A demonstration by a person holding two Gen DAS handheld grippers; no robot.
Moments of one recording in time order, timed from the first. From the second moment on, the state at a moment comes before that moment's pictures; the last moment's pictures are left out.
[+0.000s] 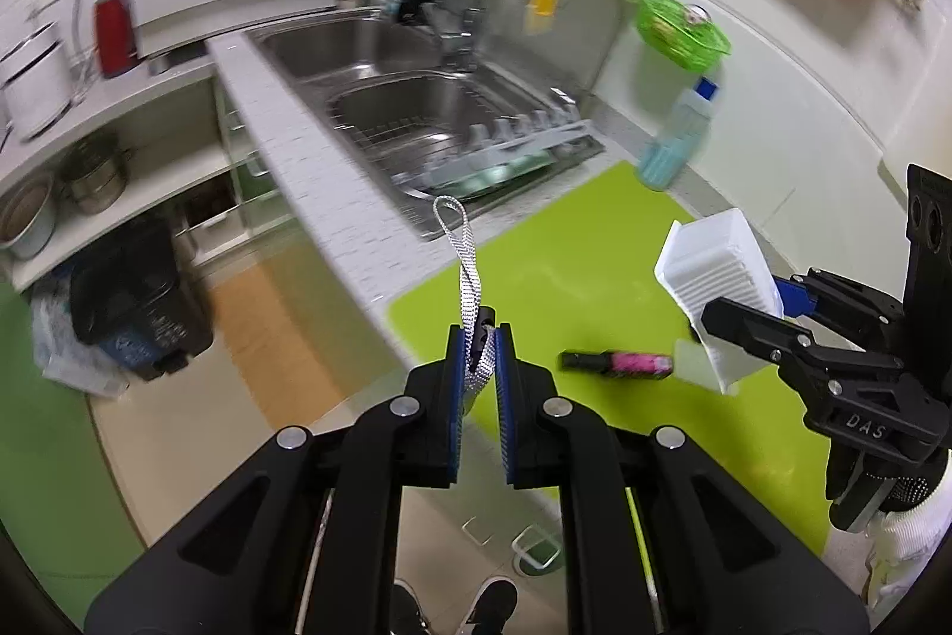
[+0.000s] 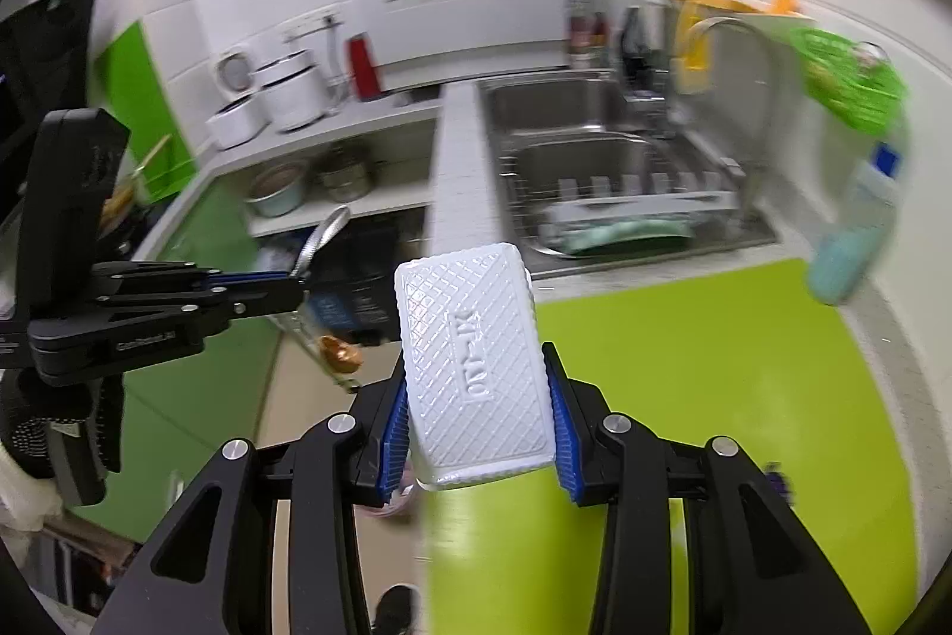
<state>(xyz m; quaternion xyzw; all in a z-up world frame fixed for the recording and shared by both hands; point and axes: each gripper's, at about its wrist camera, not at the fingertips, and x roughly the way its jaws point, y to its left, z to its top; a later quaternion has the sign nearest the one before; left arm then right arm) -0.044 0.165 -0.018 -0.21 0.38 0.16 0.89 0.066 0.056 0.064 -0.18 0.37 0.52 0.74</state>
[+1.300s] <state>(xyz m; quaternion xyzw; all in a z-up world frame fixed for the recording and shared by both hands) -0.233 0.336 -0.509 -0.37 0.49 0.25 0.75 -0.108 0.272 -0.363 -0.32 0.50 0.57 0.57</state>
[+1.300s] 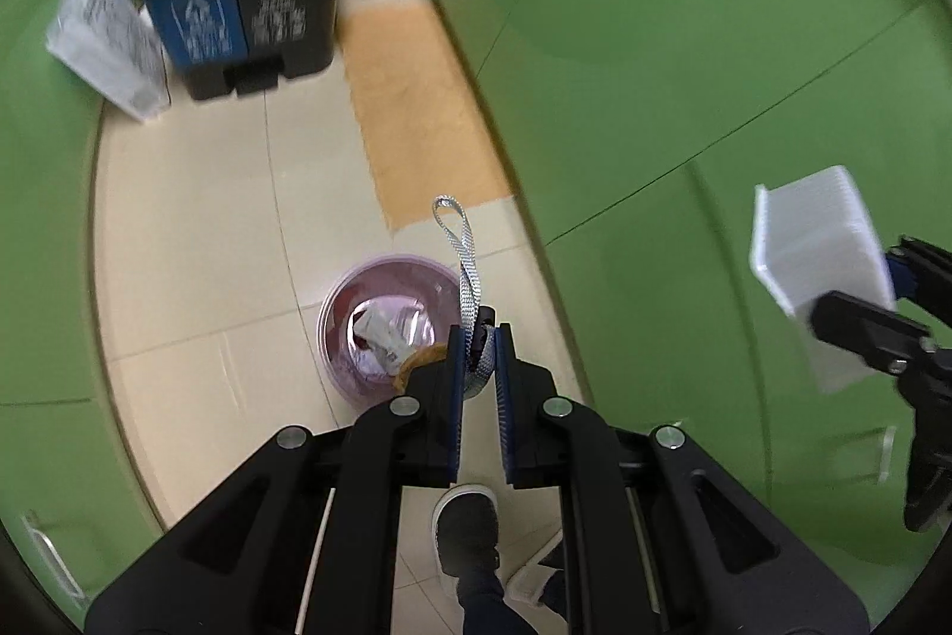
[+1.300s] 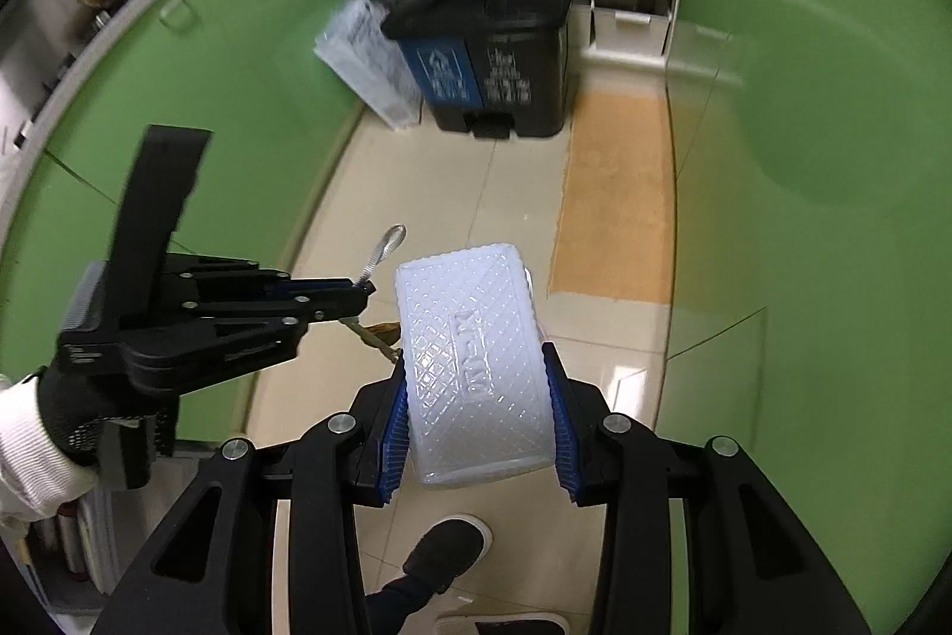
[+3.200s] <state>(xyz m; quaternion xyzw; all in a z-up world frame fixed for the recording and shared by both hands) -0.316 0.347 -0.551 -0.41 0.46 0.31 0.73 -0.139 0.296 -0.506 -0.36 0.52 0.55 0.54</state>
